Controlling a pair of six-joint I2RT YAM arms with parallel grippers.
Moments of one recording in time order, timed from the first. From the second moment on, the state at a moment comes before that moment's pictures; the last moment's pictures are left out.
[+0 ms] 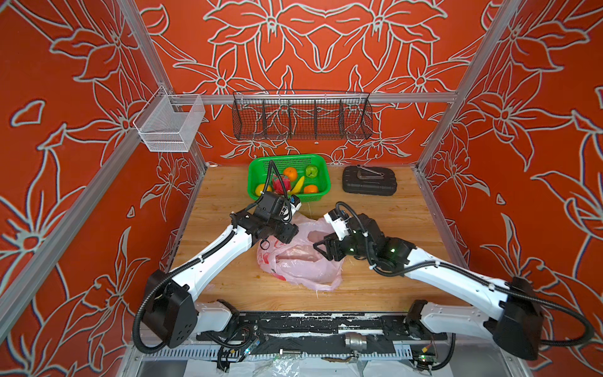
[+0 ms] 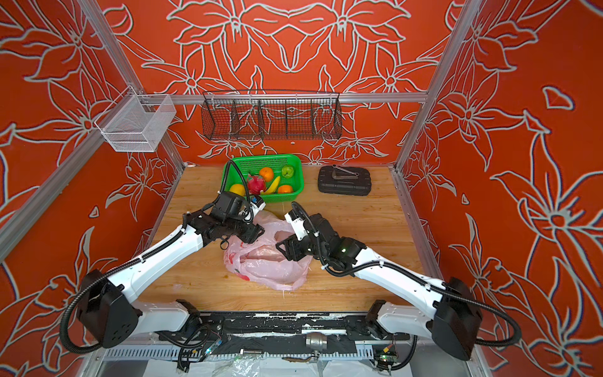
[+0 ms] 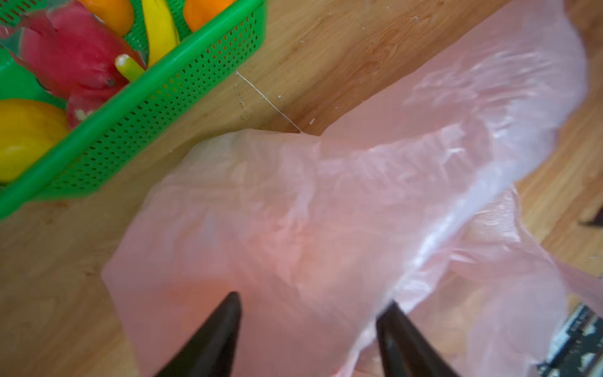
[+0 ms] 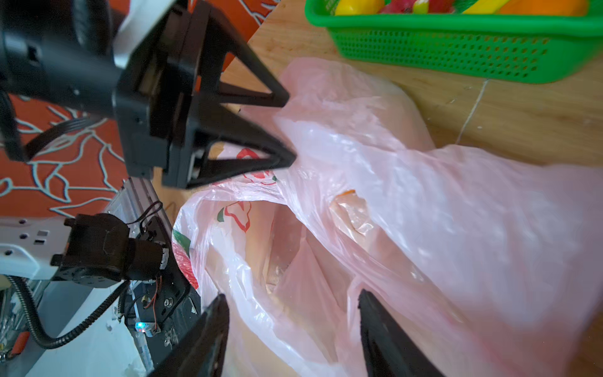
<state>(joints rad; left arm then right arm) -0.48 1.34 1.06 -0.62 0.10 0.10 0.88 1.22 0.83 -0.21 -0.20 0.41</state>
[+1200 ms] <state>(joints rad) -0.46 1.22 0.92 -0.44 -0.10 -0.28 0.91 1.43 0.86 -0.08 -0.21 0.43</state>
